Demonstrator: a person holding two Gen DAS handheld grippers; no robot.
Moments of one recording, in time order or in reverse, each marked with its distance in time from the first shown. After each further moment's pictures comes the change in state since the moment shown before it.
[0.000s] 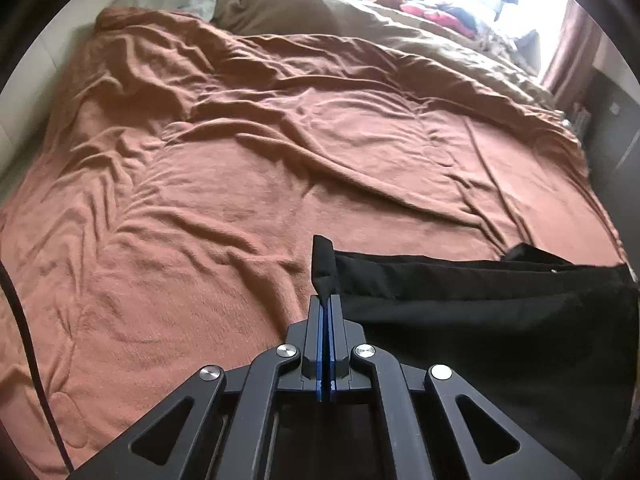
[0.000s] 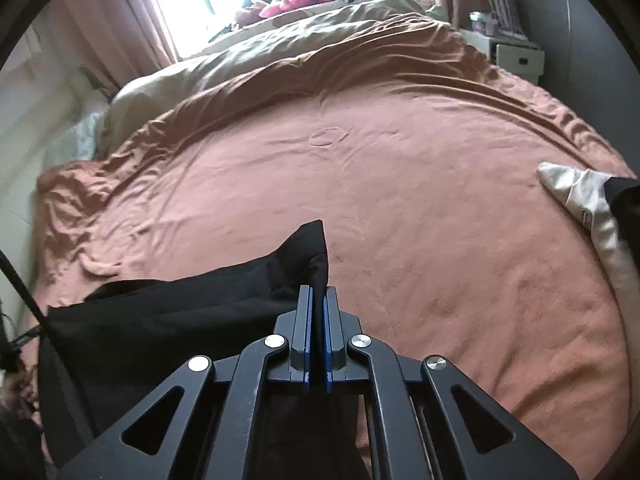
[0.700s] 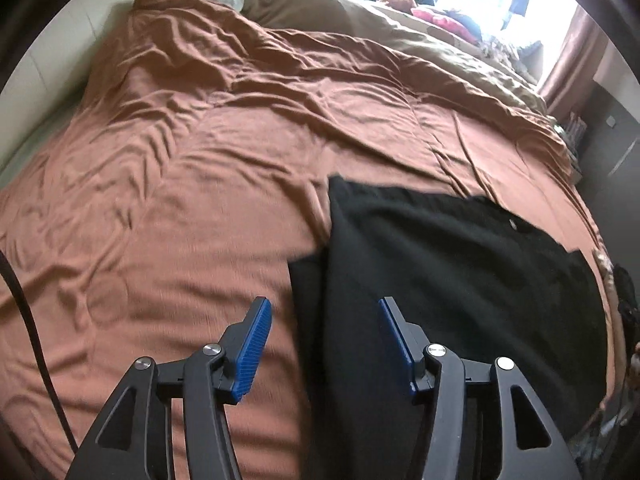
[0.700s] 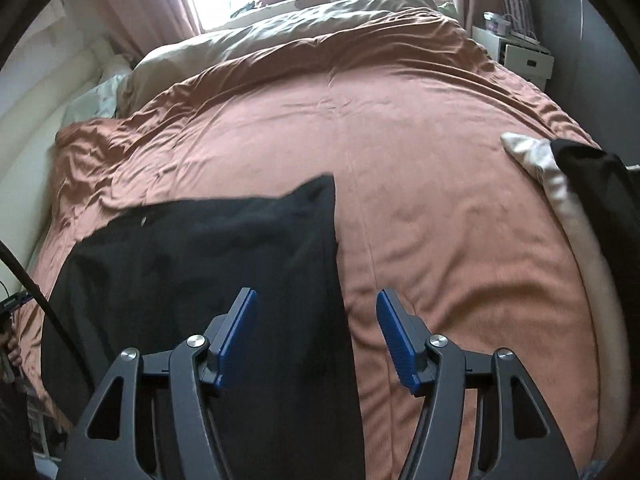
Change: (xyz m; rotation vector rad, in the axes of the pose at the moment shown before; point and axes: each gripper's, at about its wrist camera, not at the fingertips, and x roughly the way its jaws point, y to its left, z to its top) left arm -0.100 0.020 -0.085 -0.058 0.029 -0.047; right arm -0.081 -0.022 -0.115 -0.094 0.076 0.034
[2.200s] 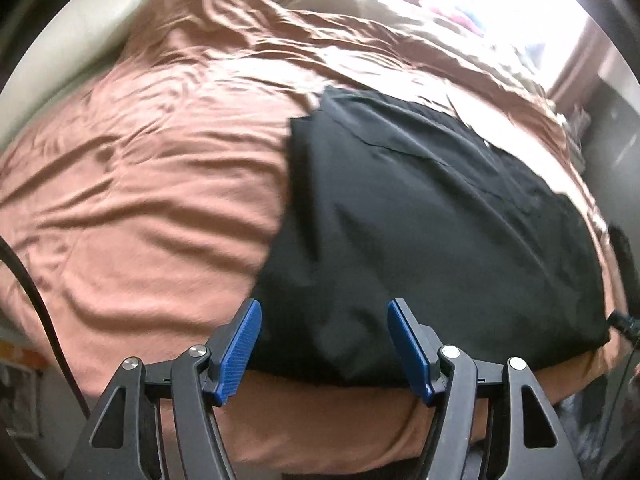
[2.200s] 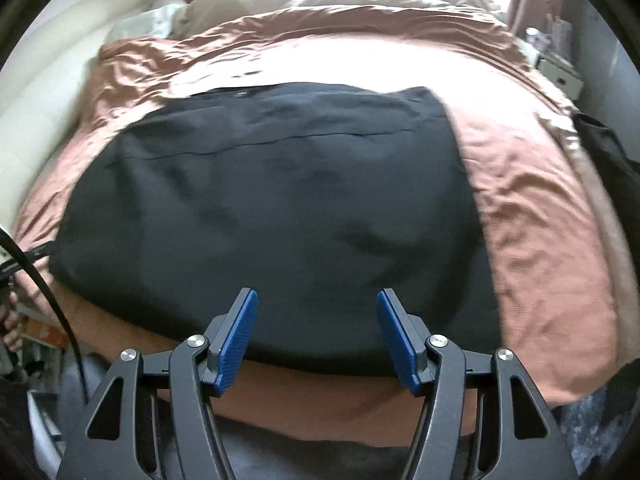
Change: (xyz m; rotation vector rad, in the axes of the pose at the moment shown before) left arm -0.048 -0.023 -0.138 -0.084 0.011 0.045; right arm -0.051 0.109 -0.100 -0.179 0.109 0.004
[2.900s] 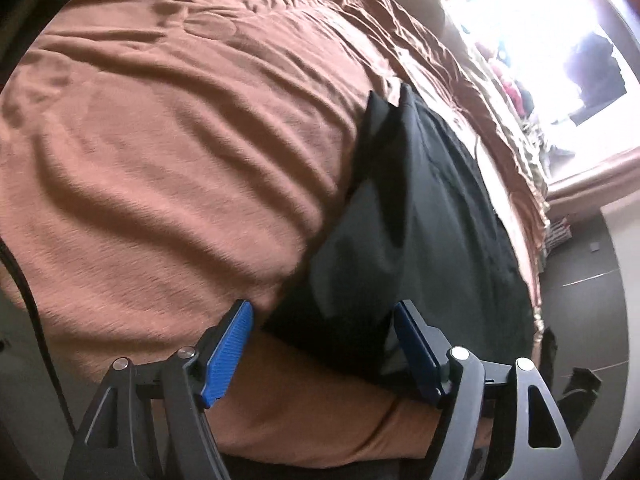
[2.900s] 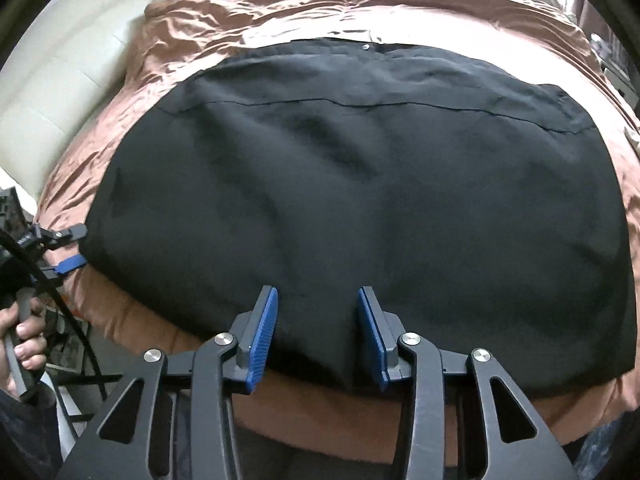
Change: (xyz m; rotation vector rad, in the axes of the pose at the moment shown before) left arm 0.026 0.061 -0.015 -0.447 0.091 -0.248; right arm 0.103 0.091 0.026 -0.080 0.099 0.119
